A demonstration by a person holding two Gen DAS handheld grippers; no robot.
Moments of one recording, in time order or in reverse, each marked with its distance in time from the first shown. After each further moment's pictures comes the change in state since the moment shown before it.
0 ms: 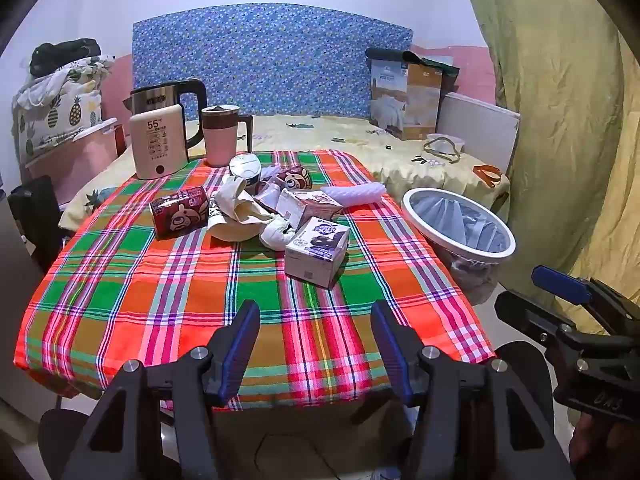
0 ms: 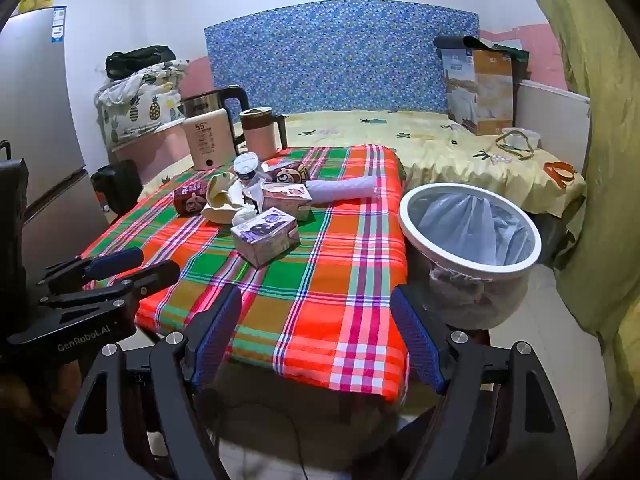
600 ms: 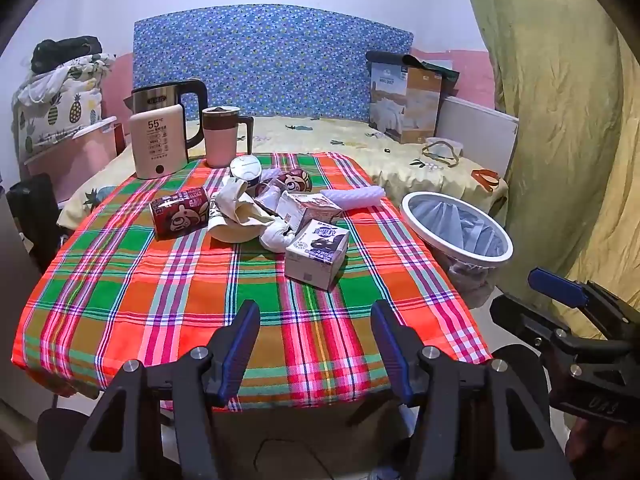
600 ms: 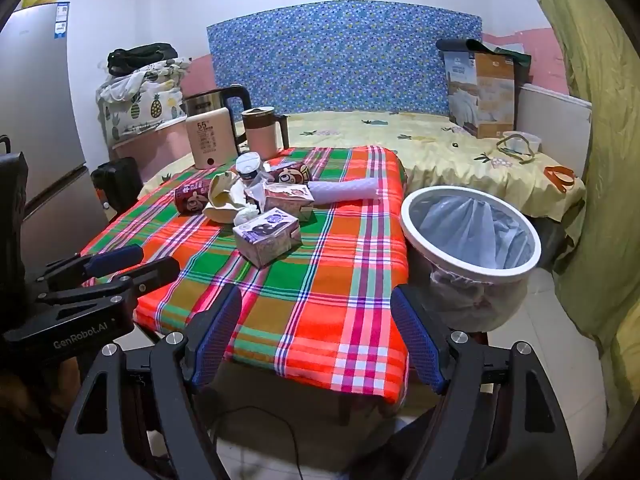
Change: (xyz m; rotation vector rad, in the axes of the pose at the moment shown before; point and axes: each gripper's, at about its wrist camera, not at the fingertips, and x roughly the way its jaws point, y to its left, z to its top) left arm -0.002 0.002 0.002 -0.016 -0.003 -0.012; right arm -0.001 0.006 0.000 -0.016 -0.005 -0.008
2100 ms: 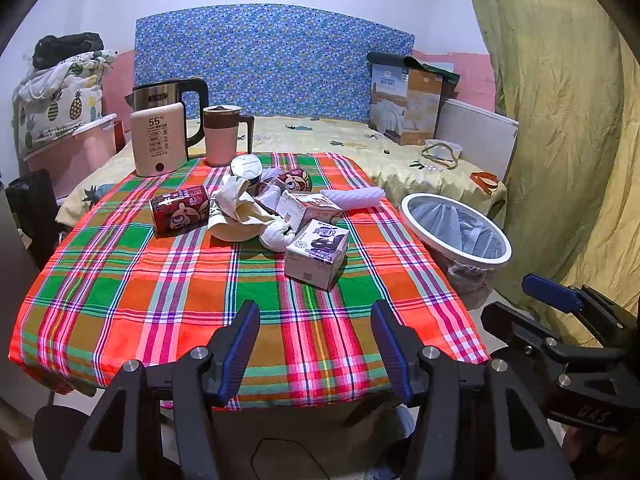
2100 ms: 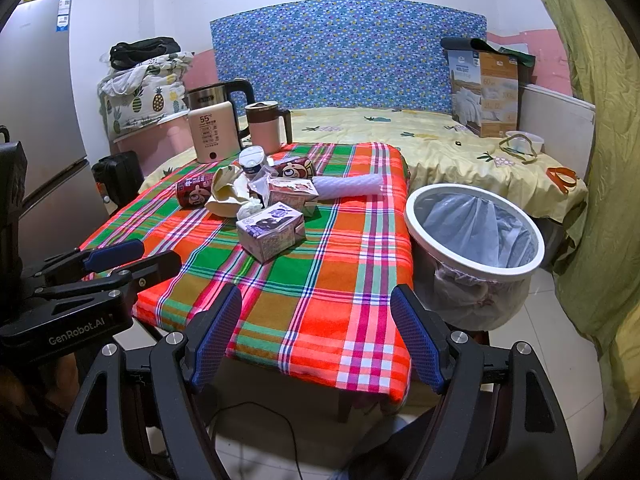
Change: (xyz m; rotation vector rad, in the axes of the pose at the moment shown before) left arm 0.000 0.001 -0.001 -0.011 0.000 -0.008; right arm 0.004 0.004 -0.002 -0.008 0.018 -0.003
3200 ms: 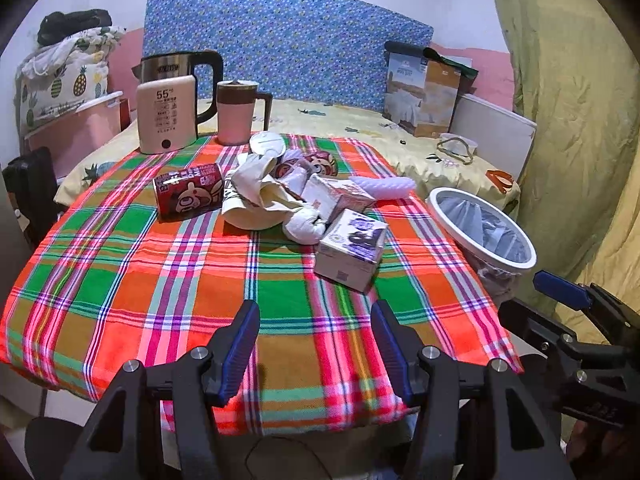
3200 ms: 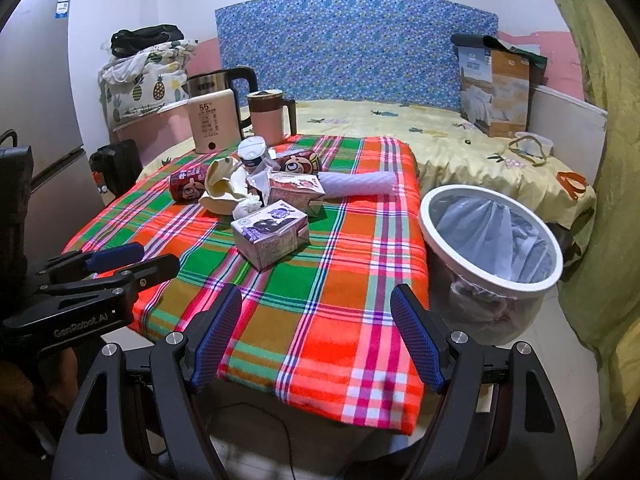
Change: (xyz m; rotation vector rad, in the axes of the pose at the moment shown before) left arm 0.047 0.037 0.004 -0.059 0.053 0.002; right arm 0.032 0.003 0.009 -0.031 0.043 0.012
